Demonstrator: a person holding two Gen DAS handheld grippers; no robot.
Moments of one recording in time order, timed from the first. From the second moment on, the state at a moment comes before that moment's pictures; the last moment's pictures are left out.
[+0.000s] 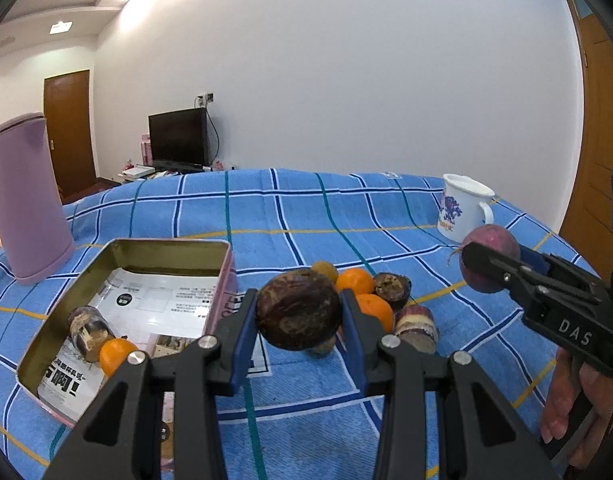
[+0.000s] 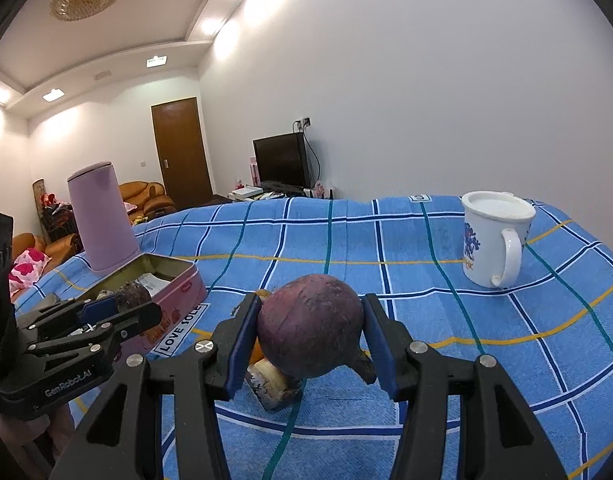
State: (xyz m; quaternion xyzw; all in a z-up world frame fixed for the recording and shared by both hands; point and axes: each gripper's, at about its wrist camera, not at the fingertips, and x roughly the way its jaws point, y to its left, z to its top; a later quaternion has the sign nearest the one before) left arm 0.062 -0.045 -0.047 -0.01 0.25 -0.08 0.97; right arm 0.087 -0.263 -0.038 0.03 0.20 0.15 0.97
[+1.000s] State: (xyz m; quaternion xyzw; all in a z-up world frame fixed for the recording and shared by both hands) left arm 0.048 -0.042 -0.041 -0.01 0.21 -0.07 0.98; right arm 0.057 -0.258 -0.033 0.02 0.16 0.17 0.97
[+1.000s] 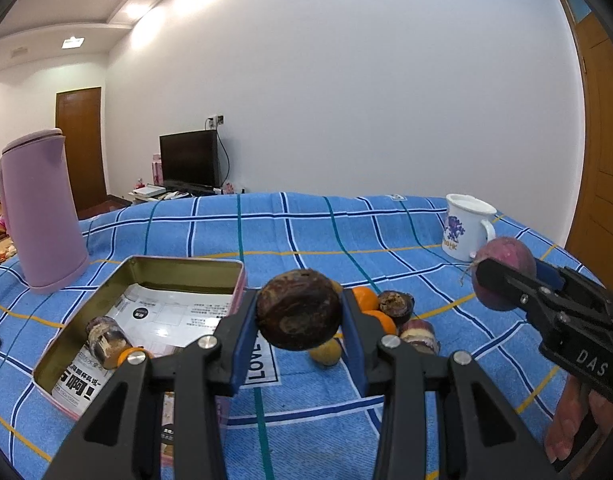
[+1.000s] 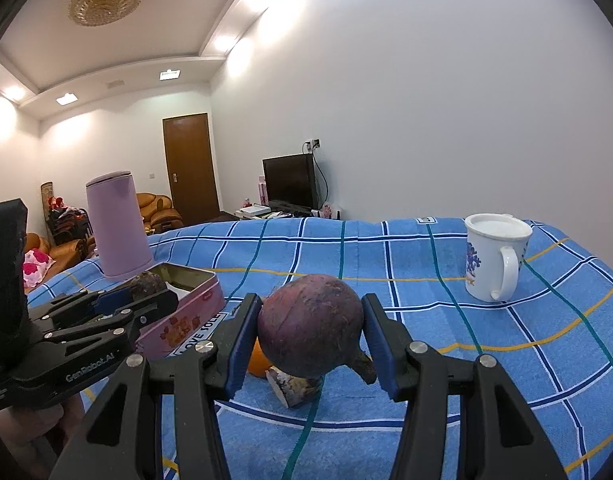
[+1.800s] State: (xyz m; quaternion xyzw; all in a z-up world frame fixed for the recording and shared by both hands) left arm 0.050 -0.038 -0.039 -0.02 0.21 -0.06 0.98; right arm 0.047 -0.240 -0.031 0.02 0.15 0.17 0.97
